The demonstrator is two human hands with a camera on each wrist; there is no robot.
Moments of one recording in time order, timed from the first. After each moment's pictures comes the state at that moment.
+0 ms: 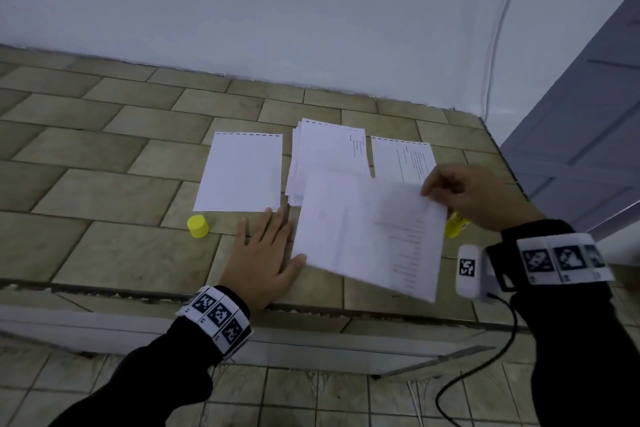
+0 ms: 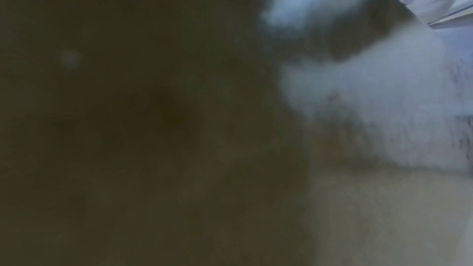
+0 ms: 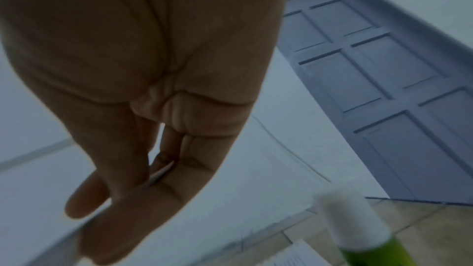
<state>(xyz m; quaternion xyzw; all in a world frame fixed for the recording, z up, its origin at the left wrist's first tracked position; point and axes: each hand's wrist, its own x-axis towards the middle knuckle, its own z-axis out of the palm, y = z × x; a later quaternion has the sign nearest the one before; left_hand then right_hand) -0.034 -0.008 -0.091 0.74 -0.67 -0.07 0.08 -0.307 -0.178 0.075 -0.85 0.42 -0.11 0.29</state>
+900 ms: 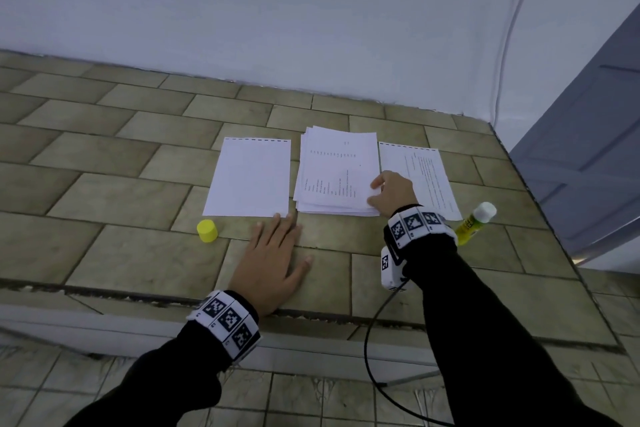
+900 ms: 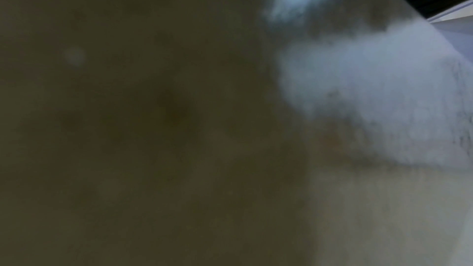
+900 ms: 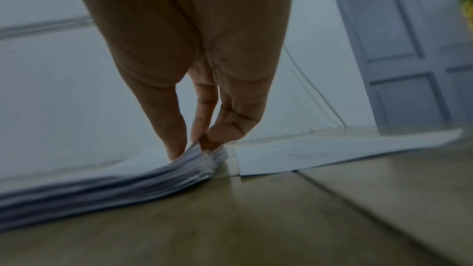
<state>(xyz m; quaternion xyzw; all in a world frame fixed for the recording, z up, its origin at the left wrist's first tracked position) -0.031 -0.007 -0.092 0.73 -0.67 -0.07 0.15 -0.193 -0.217 -0.028 -0.78 0.58 -0.11 0.23</state>
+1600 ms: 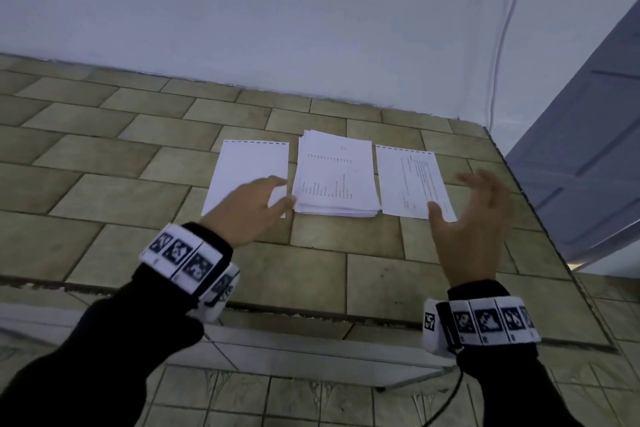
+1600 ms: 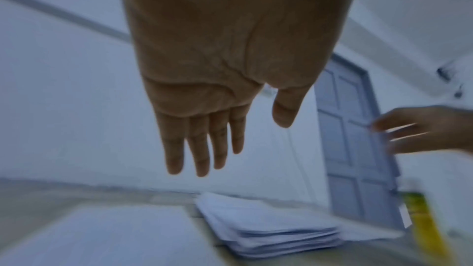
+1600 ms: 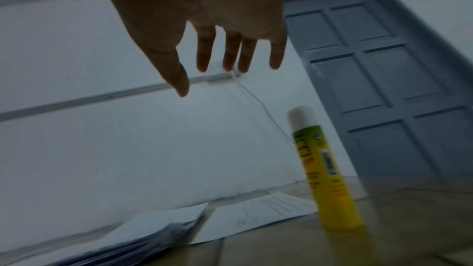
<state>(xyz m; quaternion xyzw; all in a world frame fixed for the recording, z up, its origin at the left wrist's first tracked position) 0.001 -0.033 0.017 0.74 -0.60 -0.21 0.22 -0.292 -0.136 0.012 -0.73 0.53 -0.43 0.00</state>
